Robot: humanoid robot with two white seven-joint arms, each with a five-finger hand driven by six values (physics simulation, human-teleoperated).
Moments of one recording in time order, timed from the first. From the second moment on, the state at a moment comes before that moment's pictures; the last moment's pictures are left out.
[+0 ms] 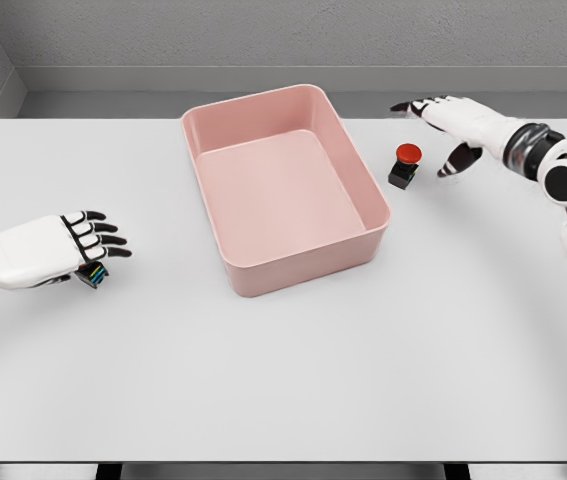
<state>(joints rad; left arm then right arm) -0.47 1.11 -0.83 -1.48 -0.82 -0.61 0.27 -0.69 -0.41 0.26 -1.17 0.74 -0.29 0.61</state>
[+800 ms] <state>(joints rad) -0.48 1.12 -0.83 -1.48 -0.82 -0.61 0.19 -0.73 -0.34 0.27 -1.01 0.74 -0.31 0.61</state>
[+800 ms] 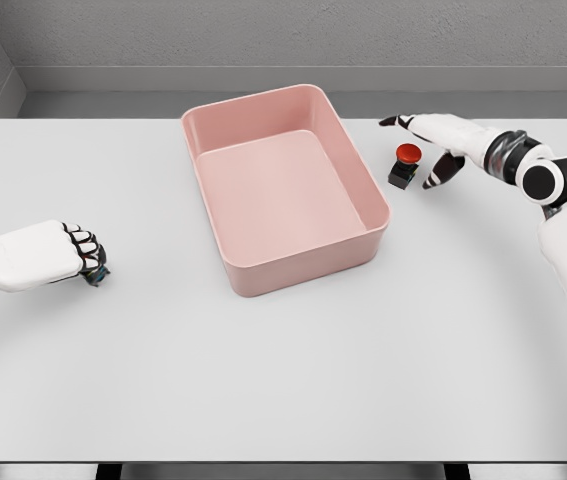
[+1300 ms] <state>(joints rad) -0.51 1.11 -0.78 -1.48 -0.82 -0.61 0.19 -0.76 -0.34 0.29 -0.99 0.74 -0.30 0.61</state>
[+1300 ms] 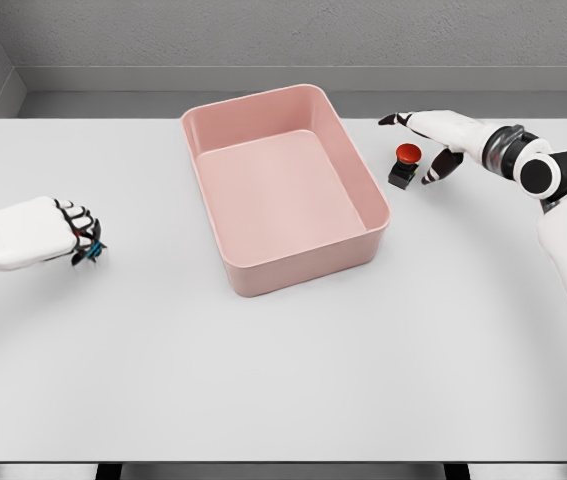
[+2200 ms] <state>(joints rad) -0.63 0.83 -0.58 -1.59 -0.82 -0.61 0.19 -0.76 -0.34 0.30 -0.96 0.74 -0.31 0.61</state>
